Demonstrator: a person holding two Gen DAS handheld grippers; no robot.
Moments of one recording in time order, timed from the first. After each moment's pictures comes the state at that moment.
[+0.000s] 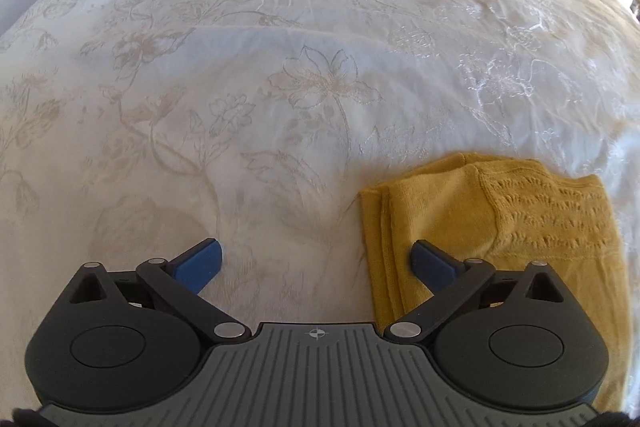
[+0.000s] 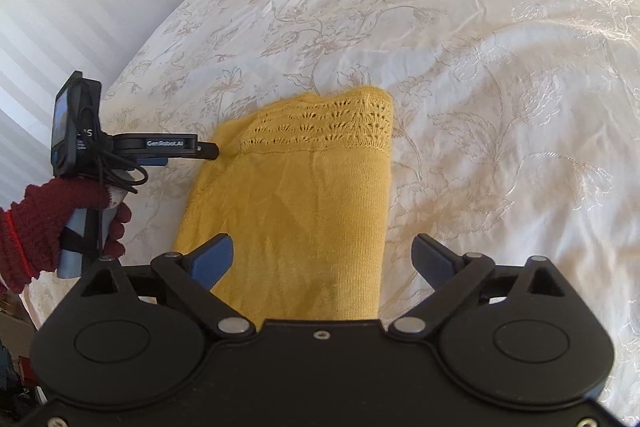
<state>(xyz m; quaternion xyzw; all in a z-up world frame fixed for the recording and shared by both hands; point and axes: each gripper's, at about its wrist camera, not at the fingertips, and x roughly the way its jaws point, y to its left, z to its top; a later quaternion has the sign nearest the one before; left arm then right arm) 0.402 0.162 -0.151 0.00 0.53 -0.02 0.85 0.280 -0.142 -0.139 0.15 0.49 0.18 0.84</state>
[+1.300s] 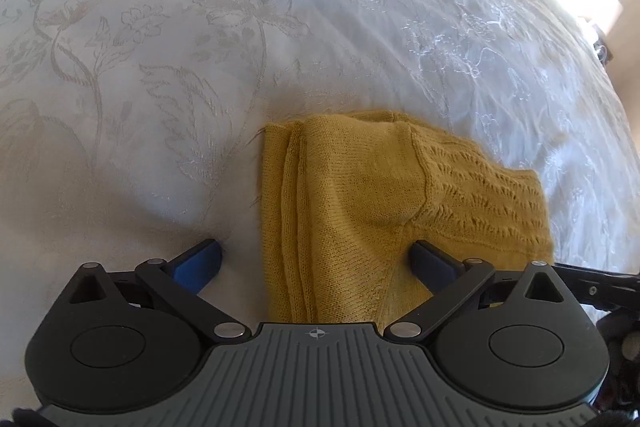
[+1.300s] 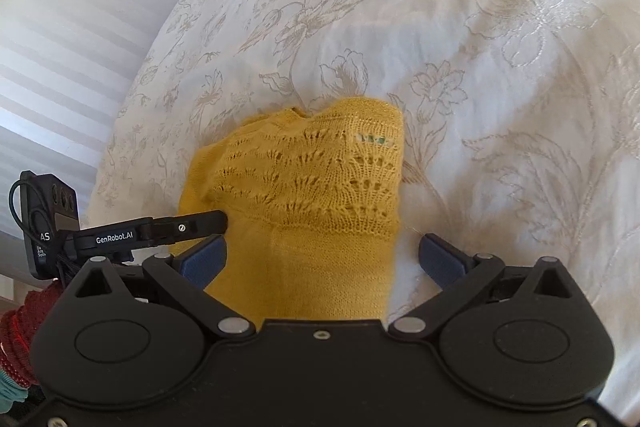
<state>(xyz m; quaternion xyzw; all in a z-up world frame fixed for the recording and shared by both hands) 0.405 0.150 -0.185 -0.12 0.56 -0.10 0.81 0.387 -0.152 -0.218 0.26 0.53 0.27 0.76</state>
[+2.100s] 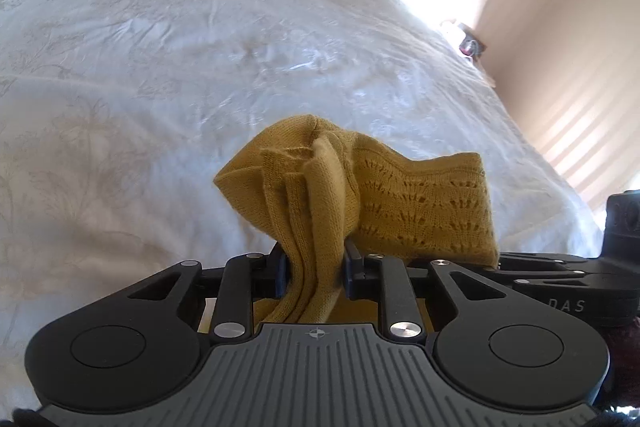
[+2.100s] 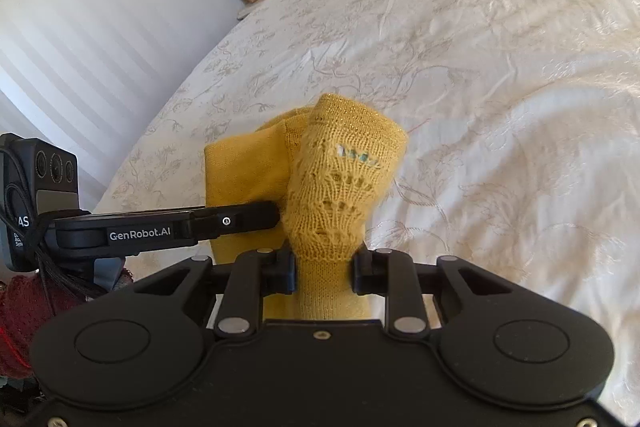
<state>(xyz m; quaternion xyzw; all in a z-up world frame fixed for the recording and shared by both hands) 0.328 0.076 -0.076 -0.10 0.44 -0.27 0.85 0.278 -0.165 -0.093 0.19 0.42 0.22 0.86</state>
